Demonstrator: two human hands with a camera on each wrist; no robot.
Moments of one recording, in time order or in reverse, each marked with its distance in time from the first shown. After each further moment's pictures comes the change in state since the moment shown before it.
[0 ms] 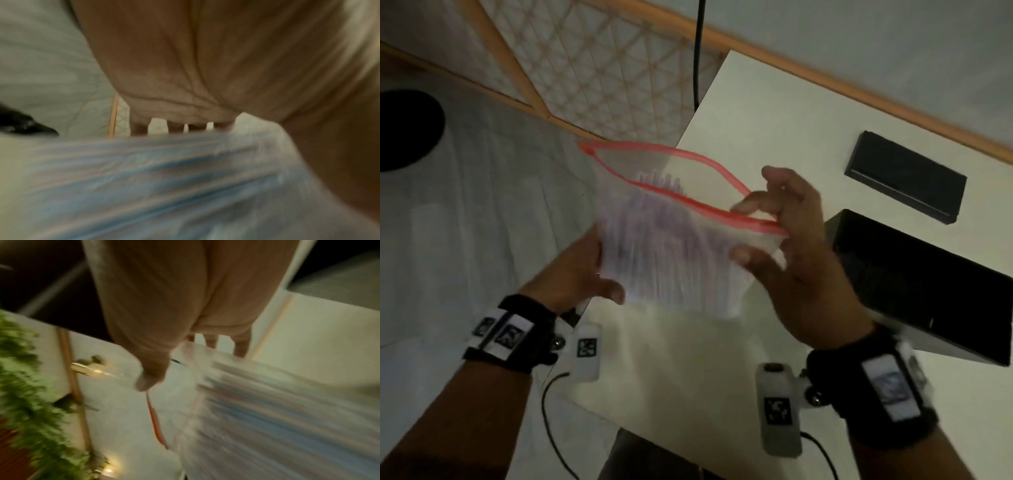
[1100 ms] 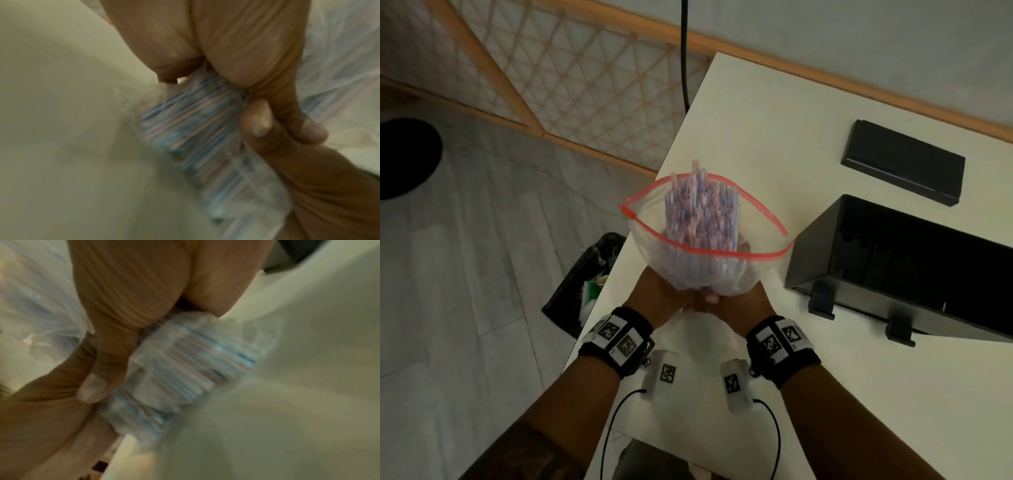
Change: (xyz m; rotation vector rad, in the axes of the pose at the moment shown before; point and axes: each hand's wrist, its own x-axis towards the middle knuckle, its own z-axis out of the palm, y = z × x) left_hand 0.020 -0.005 0.111 0.077 0.057 -0.124; right_hand -0.018 0.103 0.093 -0.027 -0.170 0.344
